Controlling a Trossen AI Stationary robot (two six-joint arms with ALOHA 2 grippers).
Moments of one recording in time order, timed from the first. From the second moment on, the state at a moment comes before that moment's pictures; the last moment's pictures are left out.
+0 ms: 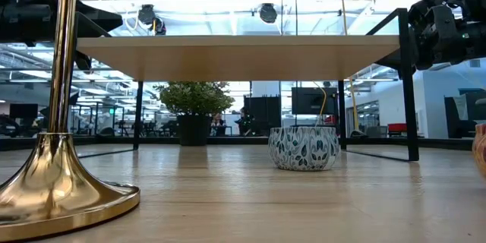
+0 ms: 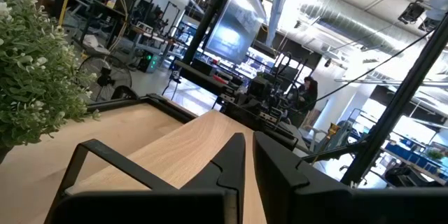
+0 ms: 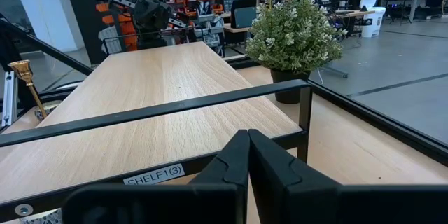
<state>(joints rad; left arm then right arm) 0.04 0.01 0.02 0.18 -0.16 -0.45 -0.24 0.10 0.02 0.04 0.02 0.11</state>
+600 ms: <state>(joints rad) 0.04 0.01 0.02 0.24 -0.23 -0.46 -0.23 0.10 0.02 0.25 0.23 0.48</state>
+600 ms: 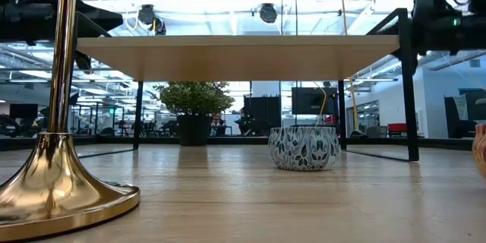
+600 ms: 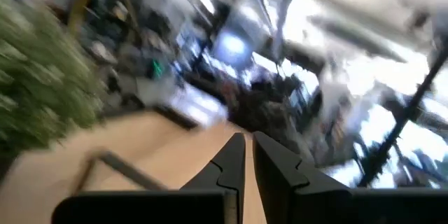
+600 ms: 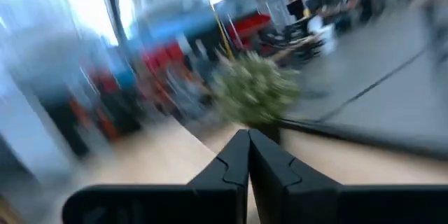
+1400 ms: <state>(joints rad) 0.06 0.01 0.10 0.83 -0.29 -1.03 -0.23 0.10 0.02 0.60 0.68 1.01</state>
